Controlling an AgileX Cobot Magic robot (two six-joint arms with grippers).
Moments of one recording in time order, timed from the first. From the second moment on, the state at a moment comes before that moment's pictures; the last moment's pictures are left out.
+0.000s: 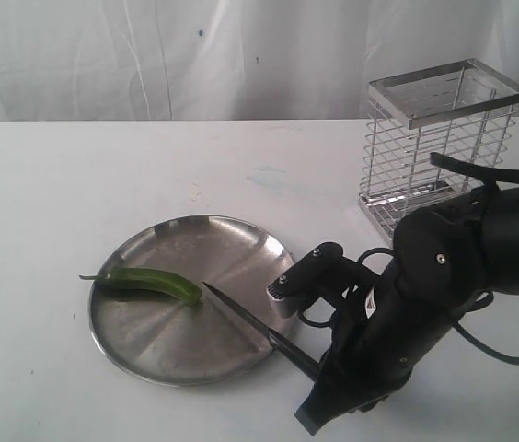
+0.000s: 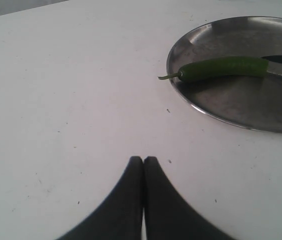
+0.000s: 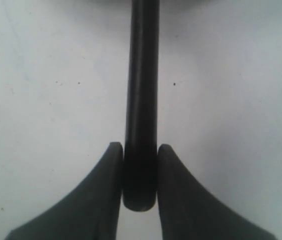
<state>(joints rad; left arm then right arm) -0.08 0.00 0.02 -0.10 0.44 0.21 0.67 1.60 -0.79 0.20 0.63 -0.26</state>
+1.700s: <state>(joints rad) -0.08 0.00 0.02 -0.10 0.44 0.21 0.92 1.66 -0.82 -0.59 0.62 0.27</state>
